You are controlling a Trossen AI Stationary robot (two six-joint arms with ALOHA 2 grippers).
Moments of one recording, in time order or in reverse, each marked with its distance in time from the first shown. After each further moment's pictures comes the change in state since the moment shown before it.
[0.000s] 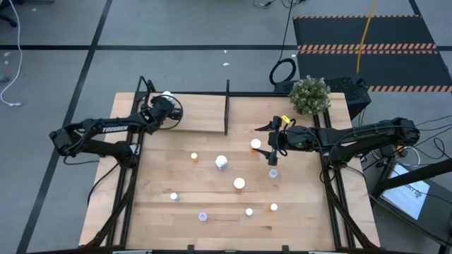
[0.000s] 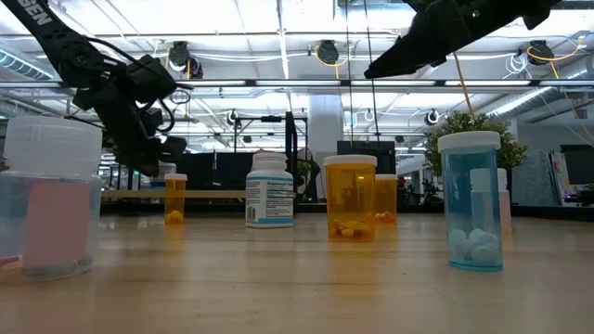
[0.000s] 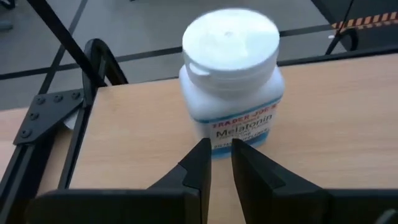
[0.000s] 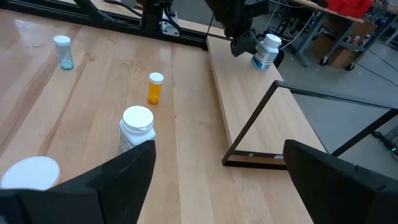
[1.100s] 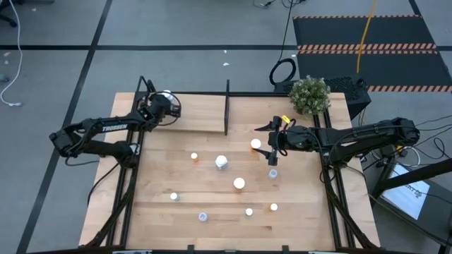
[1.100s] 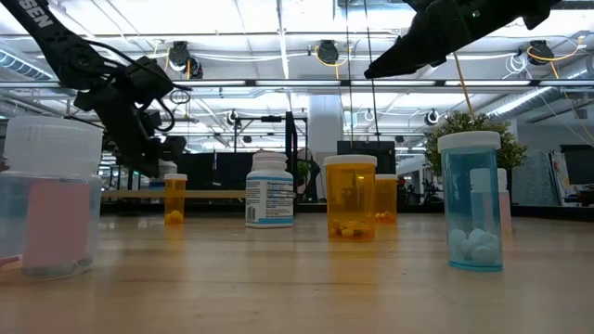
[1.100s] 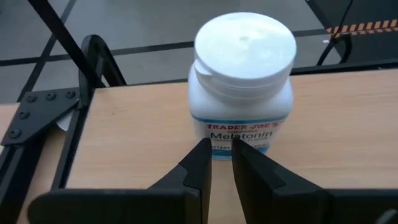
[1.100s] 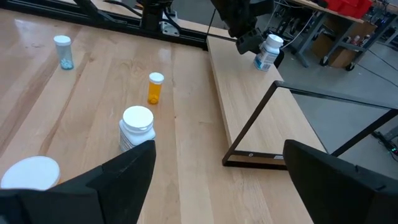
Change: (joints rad) left arm 0.078 0.000 0.000 0.054 0.077 0.021; right arm 0.000 0.000 0.000 0.000 0.000 -0.001
